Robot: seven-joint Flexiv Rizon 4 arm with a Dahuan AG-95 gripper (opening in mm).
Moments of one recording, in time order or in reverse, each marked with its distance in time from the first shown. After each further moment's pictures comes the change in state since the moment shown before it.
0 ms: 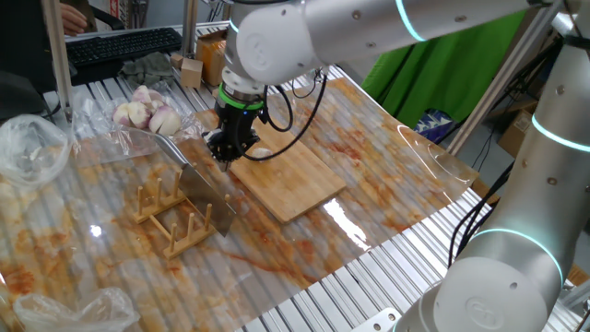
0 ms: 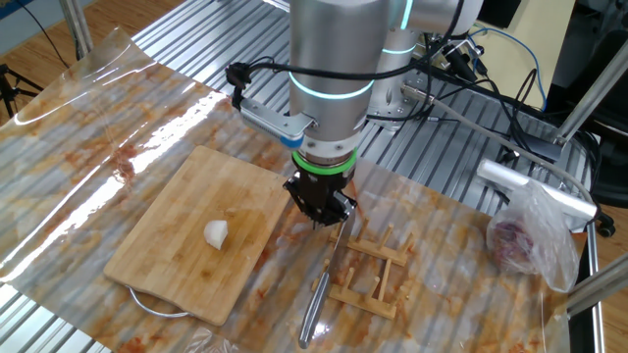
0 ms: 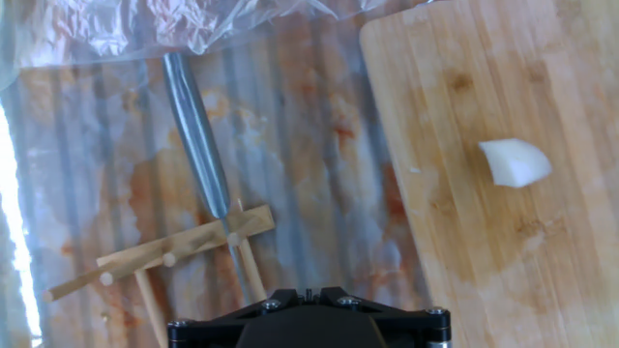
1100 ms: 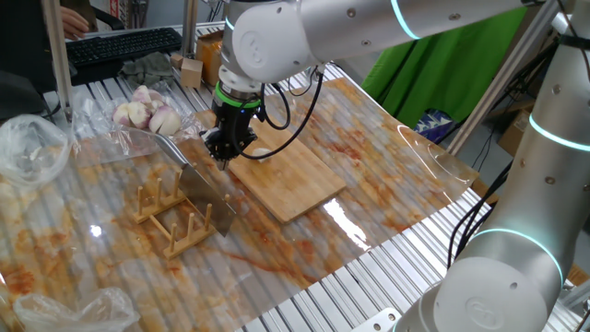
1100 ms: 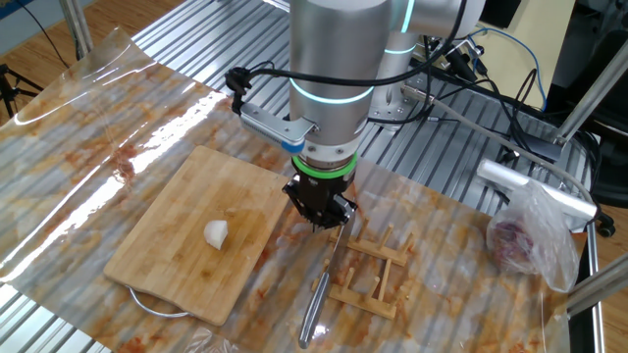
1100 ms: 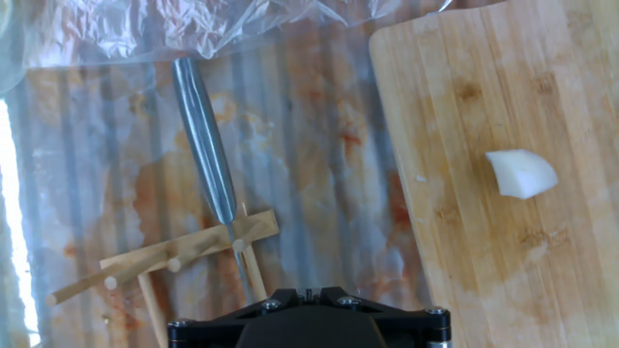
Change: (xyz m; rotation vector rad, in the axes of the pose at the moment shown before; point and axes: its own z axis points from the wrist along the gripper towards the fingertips) arm -0.003 0.002 0.003 0.002 0.002 -0.030
